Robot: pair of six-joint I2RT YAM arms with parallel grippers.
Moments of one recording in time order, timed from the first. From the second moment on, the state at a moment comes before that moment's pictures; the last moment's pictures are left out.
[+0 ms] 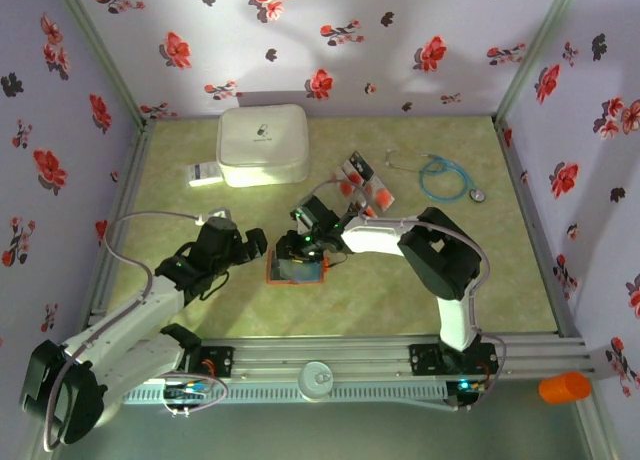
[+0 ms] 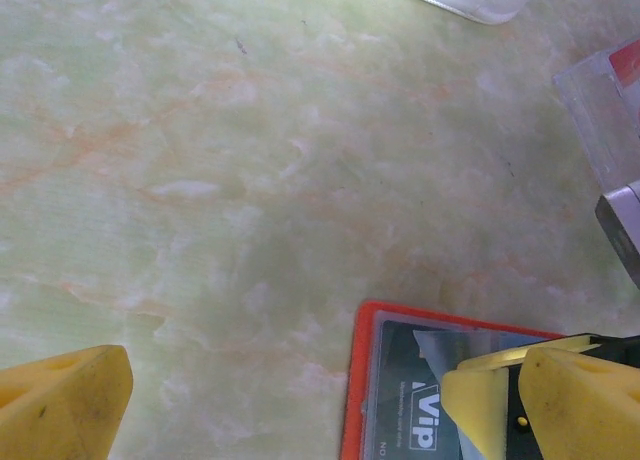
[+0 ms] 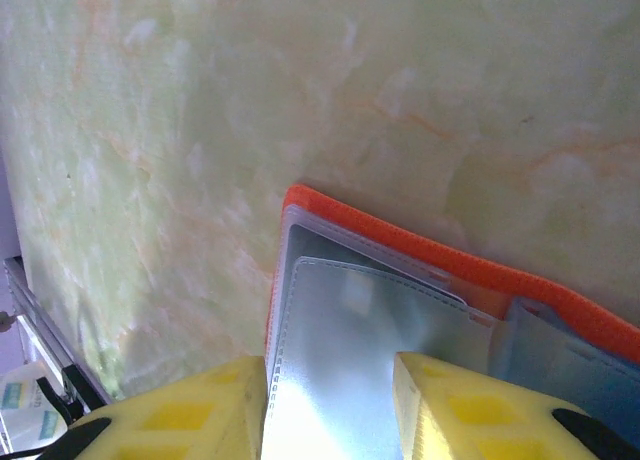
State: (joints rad) left arm -0.58 0.93 0.54 -0.40 -0.22 -0.73; right arm 0.89 1.95 1.16 -0.13 -0.42 0.87
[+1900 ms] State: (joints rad) left arm -0.58 0.97 0.52 -0.39 -0.21 -0.73; right arm 0.87 1.95 0.99 0.23 -0.51 1.05
